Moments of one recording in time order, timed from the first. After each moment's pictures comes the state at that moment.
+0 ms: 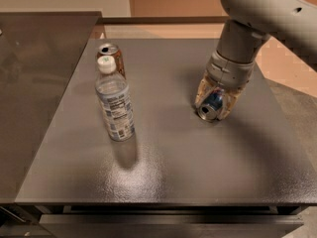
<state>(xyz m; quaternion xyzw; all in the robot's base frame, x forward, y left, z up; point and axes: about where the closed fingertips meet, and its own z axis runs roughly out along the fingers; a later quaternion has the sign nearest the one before) 0.517 -0.150 0.838 -0.95 0.31 0.04 0.05</state>
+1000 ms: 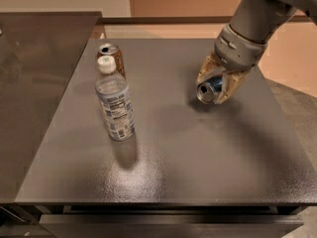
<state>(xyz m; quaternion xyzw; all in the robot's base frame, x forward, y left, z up) 0.525 -0.140 0.887 -0.90 0.42 0.04 0.13</state>
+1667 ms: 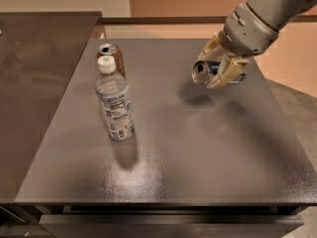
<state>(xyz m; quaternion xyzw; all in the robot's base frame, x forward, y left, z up) 0.533 -0.127 0.929 -0.81 0.53 0.10 0.23</state>
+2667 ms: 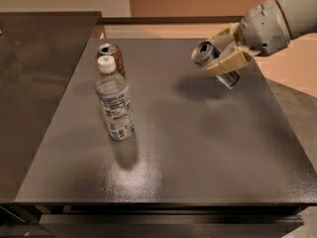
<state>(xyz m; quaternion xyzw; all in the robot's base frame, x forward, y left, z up) 0.543 -0.120 0.960 -0.66 0.60 0.24 0.37</state>
